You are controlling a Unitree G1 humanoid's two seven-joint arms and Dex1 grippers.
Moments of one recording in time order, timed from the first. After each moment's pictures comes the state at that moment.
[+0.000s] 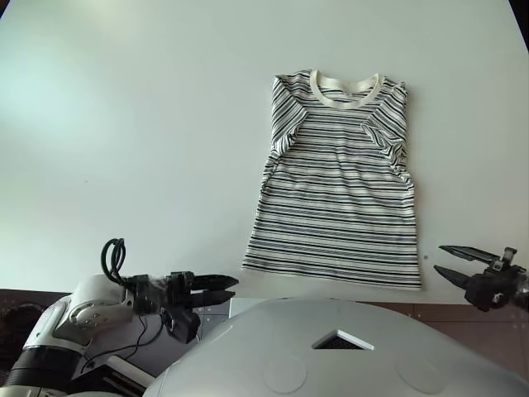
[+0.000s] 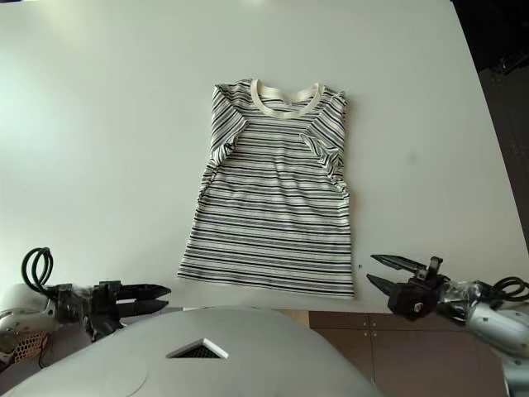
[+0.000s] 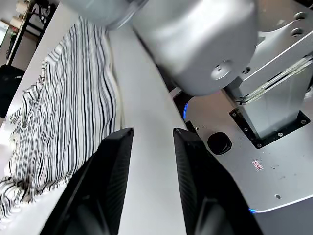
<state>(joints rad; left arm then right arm) 0.61 0.89 -0.03 -0.01 0.40 -1.32 -0.78 0.84 -0.93 -0.39 -0.04 -0.28 -0.90 0.80</state>
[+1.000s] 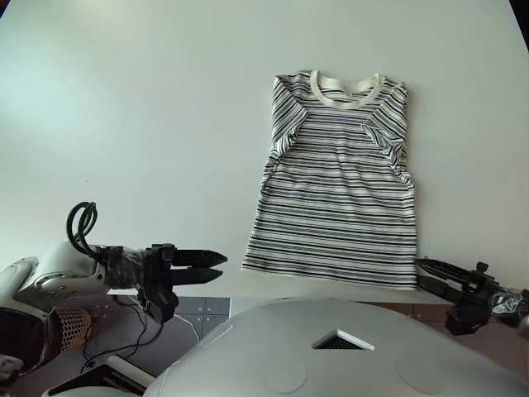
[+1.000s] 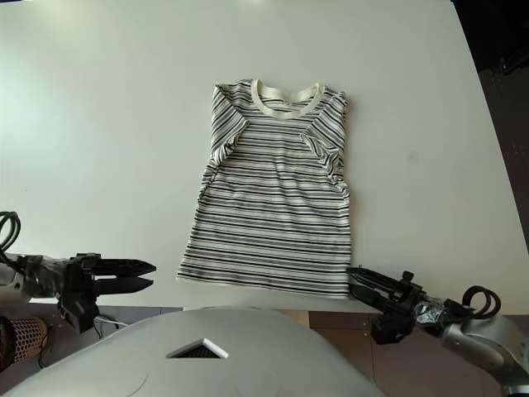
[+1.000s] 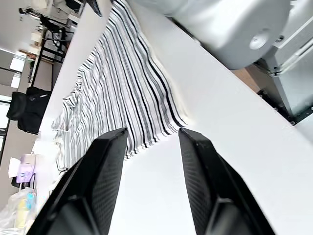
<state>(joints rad) 0.39 1.16 -0.16 0.03 0.30 -1.28 -0.59 0.76 -0.91 -0.27 0.06 -0.66 -1.20 0.33</state>
